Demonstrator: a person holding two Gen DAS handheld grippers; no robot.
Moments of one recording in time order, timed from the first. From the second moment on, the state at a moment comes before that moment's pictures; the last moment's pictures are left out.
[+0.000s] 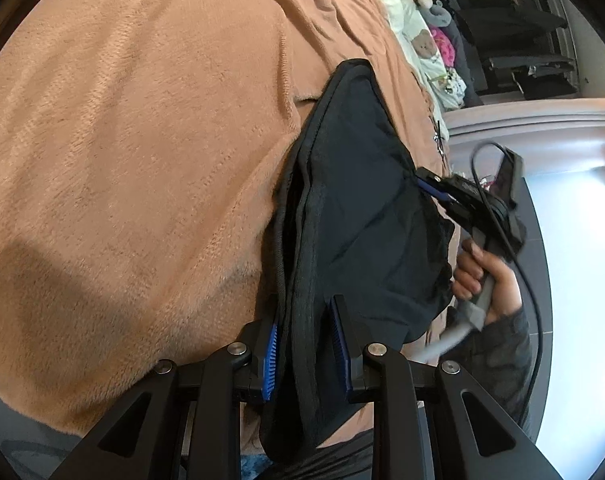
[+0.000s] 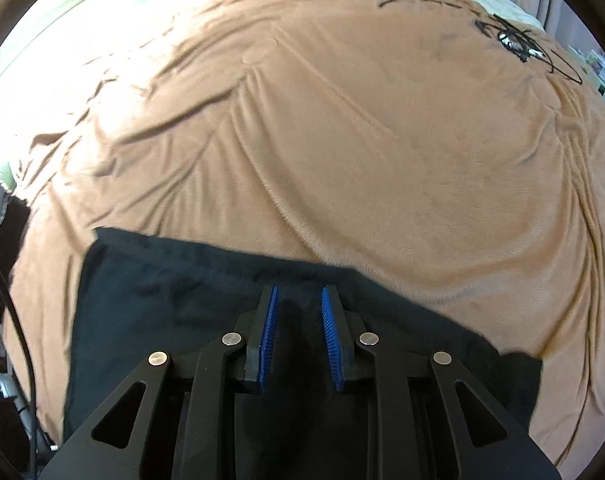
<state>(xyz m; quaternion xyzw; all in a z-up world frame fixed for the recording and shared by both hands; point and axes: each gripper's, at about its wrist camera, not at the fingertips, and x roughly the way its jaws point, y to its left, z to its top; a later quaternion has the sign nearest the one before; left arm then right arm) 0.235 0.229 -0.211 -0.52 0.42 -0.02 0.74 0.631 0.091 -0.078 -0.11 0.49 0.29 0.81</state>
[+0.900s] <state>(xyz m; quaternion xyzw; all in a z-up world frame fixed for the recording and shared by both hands) 0.224 0.223 -0.200 -0.51 0.41 -0.01 0.75 0.491 0.001 -0.099 -0.06 0.46 0.39 0.79</state>
